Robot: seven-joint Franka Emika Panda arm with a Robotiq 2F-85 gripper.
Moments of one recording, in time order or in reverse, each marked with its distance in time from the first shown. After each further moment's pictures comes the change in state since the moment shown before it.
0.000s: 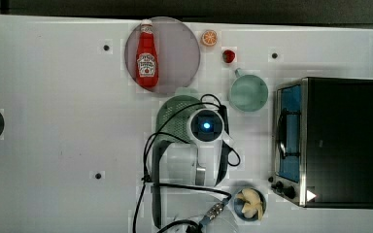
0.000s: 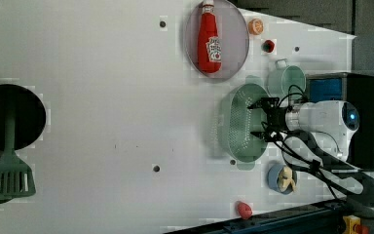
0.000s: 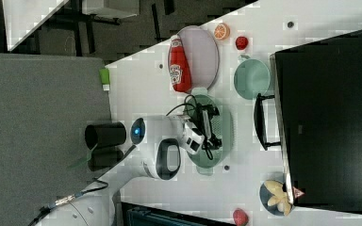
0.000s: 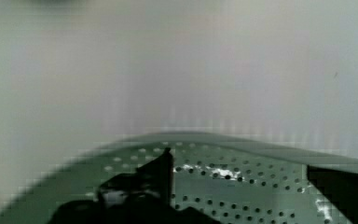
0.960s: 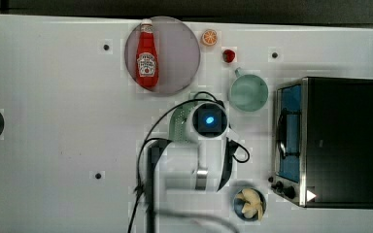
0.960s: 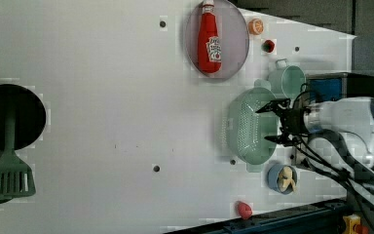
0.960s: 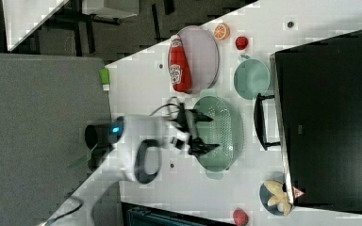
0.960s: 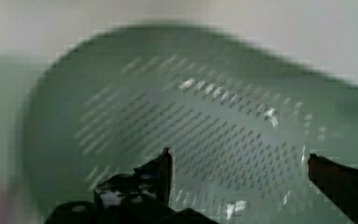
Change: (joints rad) arm -0.042 -0.206 0.069 -0.002 0.000 -0.239 -0.194
